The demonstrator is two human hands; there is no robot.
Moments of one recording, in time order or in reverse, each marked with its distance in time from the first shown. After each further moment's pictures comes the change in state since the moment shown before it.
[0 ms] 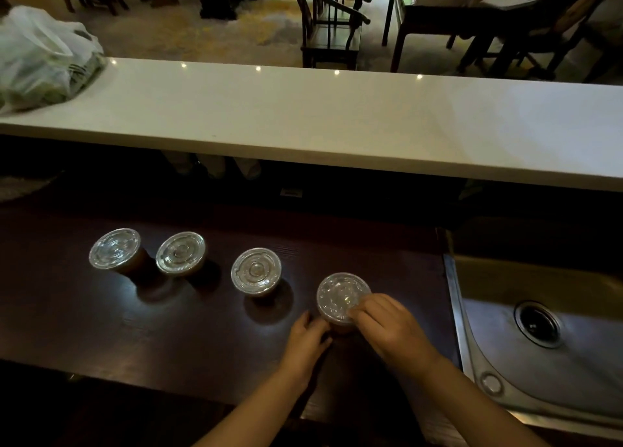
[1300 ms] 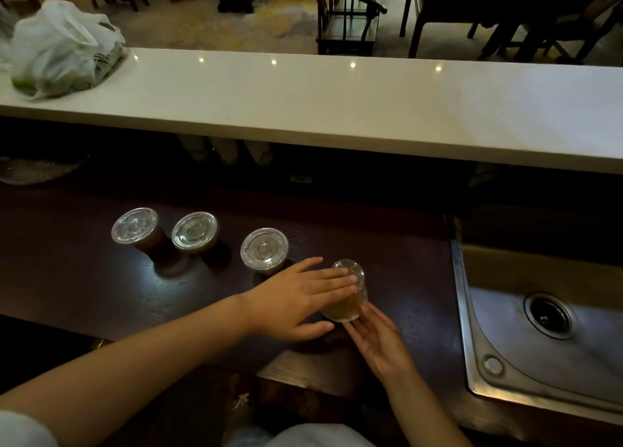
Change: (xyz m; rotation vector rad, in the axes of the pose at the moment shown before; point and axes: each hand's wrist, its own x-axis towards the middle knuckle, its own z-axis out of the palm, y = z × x) left_hand -0.042 0.096 -0.032 1.783 -0.572 1.372; right_hand -0.012 -0.050 0.023 2.017 0.460 1.585
